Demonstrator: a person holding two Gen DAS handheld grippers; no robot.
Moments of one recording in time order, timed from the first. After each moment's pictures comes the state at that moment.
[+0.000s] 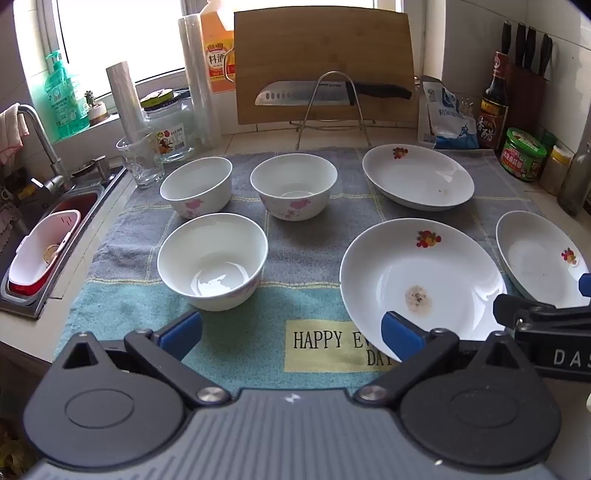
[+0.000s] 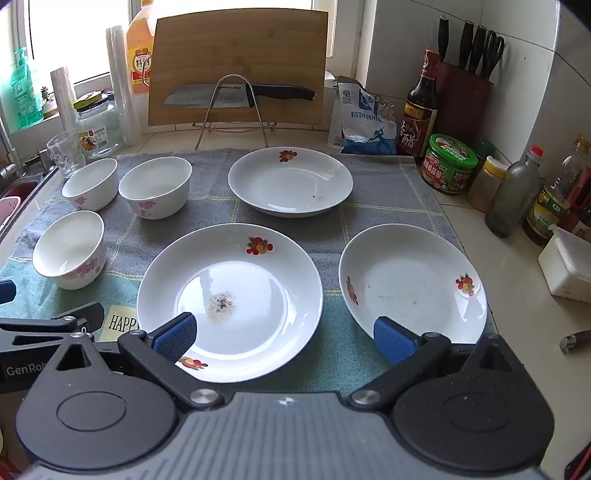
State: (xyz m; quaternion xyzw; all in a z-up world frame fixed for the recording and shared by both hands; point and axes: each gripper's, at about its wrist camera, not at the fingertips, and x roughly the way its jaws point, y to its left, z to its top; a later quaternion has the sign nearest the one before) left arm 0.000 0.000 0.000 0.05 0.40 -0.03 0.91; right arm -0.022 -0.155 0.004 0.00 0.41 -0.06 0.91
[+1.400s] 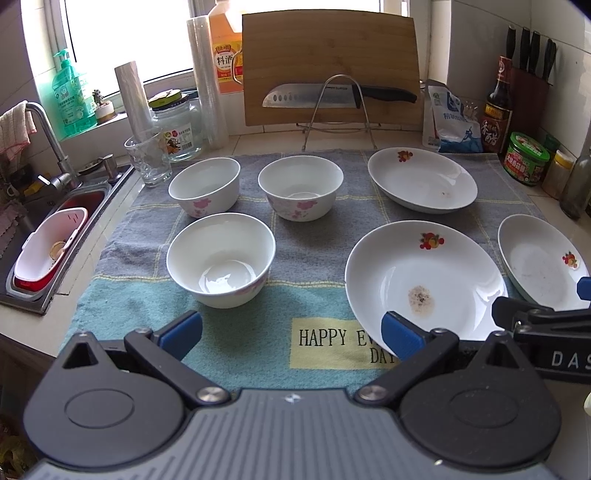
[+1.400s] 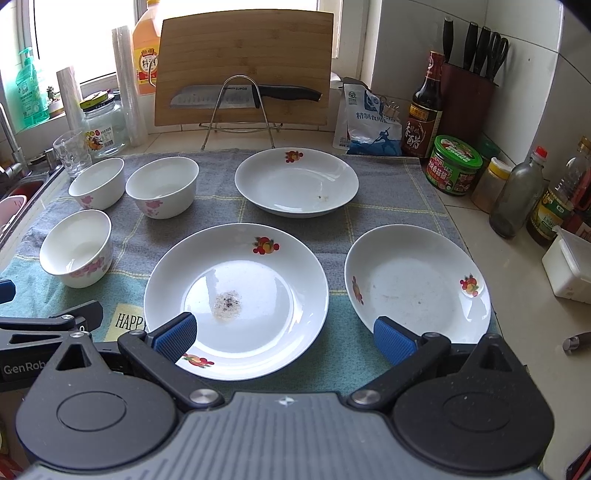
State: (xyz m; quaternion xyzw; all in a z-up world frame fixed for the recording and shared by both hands) left arm -0.004 0.004 0.004 0.05 0.40 -0.02 0.91; right arm -0.022 -0.155 0.007 0.00 0.41 -0.05 0.91
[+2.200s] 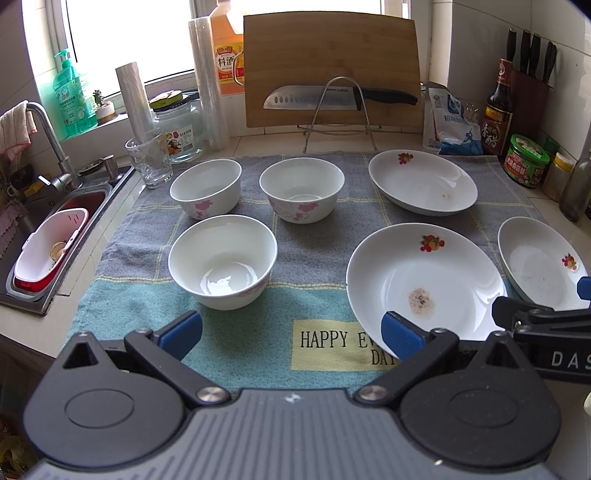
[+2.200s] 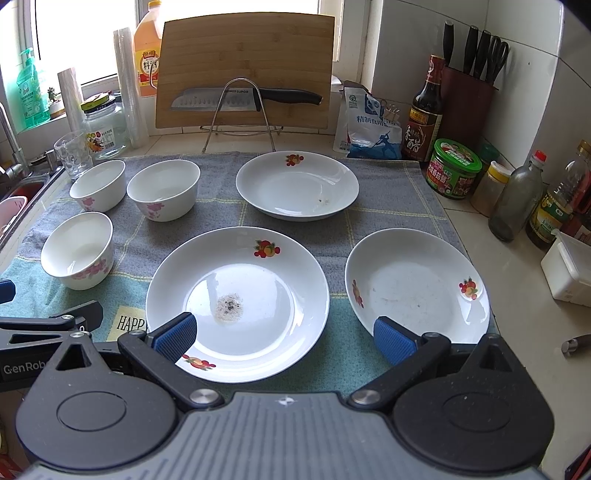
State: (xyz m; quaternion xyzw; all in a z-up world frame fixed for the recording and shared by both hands) left arm -0.005 0.004 0.005 0.05 0.40 -0.02 0.91; right arm -0.023 -0.154 0.008 0.00 0.41 -0.05 0.91
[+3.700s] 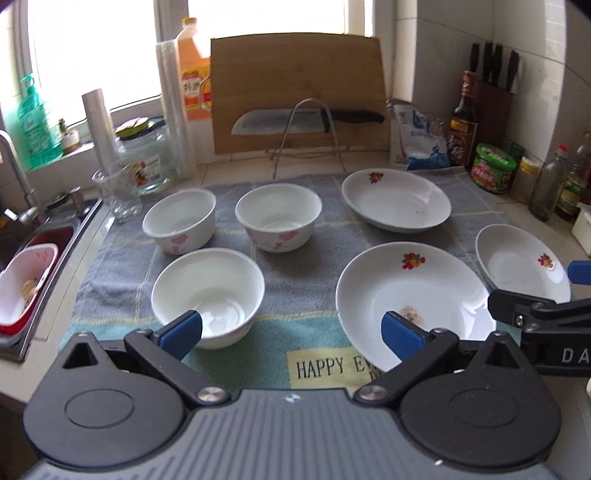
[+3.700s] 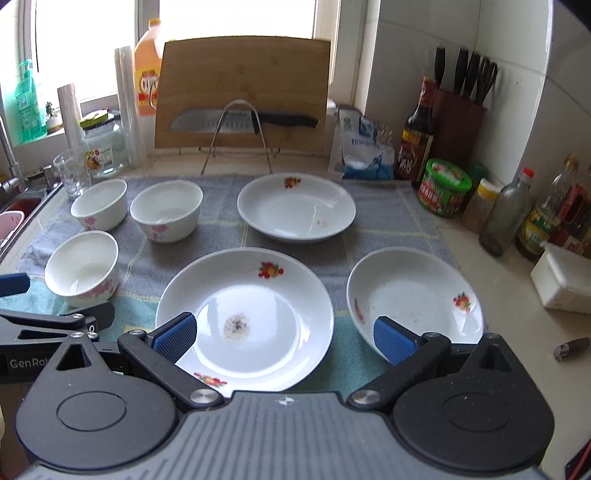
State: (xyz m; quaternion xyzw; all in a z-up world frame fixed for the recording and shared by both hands) left arm 0.008 0.021 0.011 0.06 0.36 -0.10 0.93; right arm -0.034 -0.140 0.021 -0.01 0.36 -0.07 0.93
